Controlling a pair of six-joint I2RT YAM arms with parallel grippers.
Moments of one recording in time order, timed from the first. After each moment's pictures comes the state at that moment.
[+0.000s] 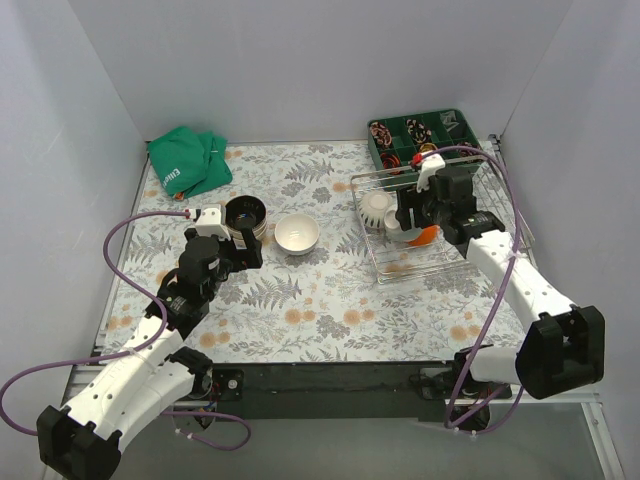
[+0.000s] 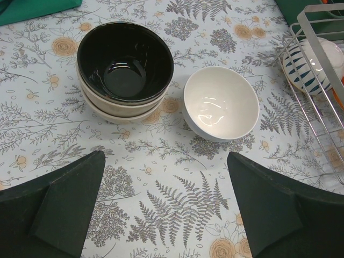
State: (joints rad) left arm -0.48 0.73 0.58 -0.19 -0.28 -0.33; right arm 0.29 1.28 1.00 -0.31 -0.10 -0.02
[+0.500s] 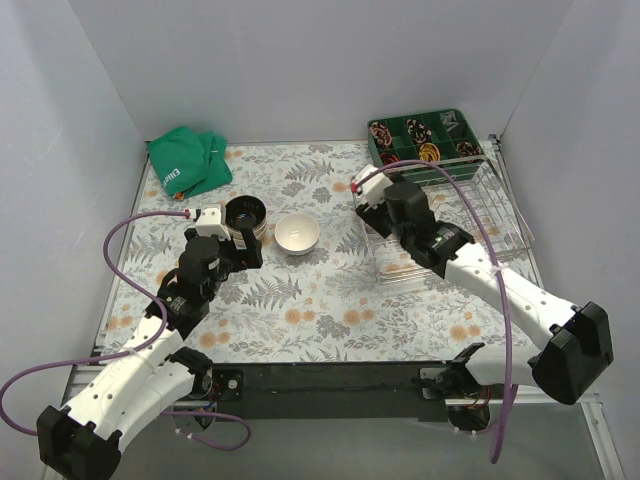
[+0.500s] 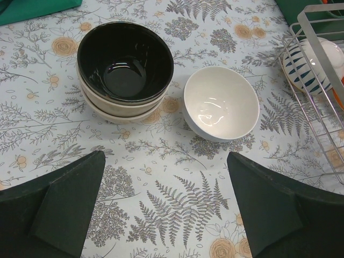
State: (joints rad) left arm -0.48 0.73 0.58 -0.19 -0.28 -0.33; right arm 0.68 1.25 1.04 -0.27 0.38 -0.43
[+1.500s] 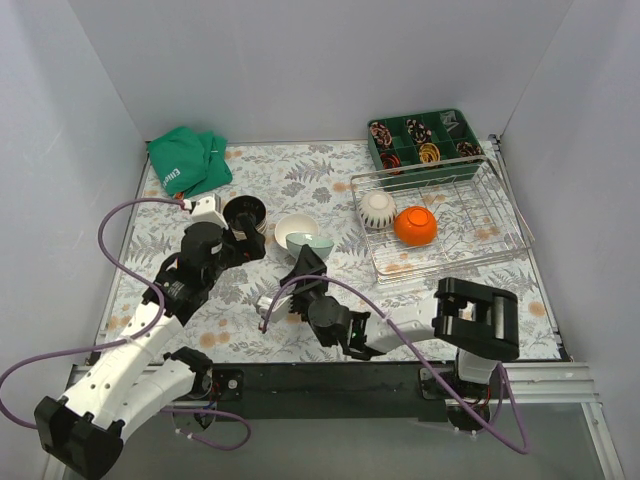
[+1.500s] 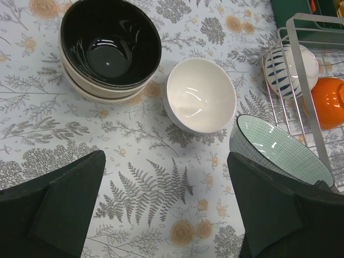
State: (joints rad) left arm -0.48 0.81 0.73 -0.37 -0.26 -0.53; right arm 1.39 1.71 0.74 0.88 0.84 -1.37
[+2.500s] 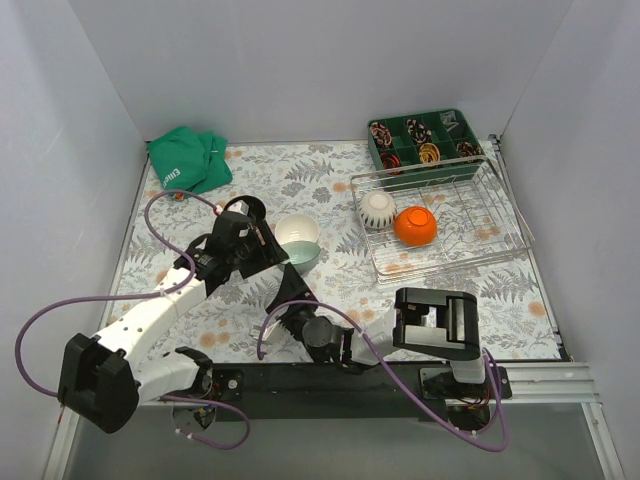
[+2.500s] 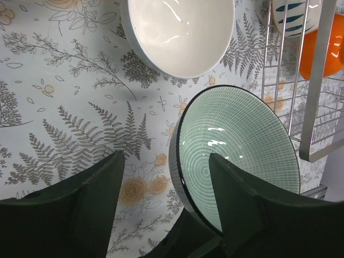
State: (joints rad) left arm -0.48 1.11 0.77 -0.42 0.05 -0.81; right arm 1.47 1.93 0.73 1.18 0.85 -1.75
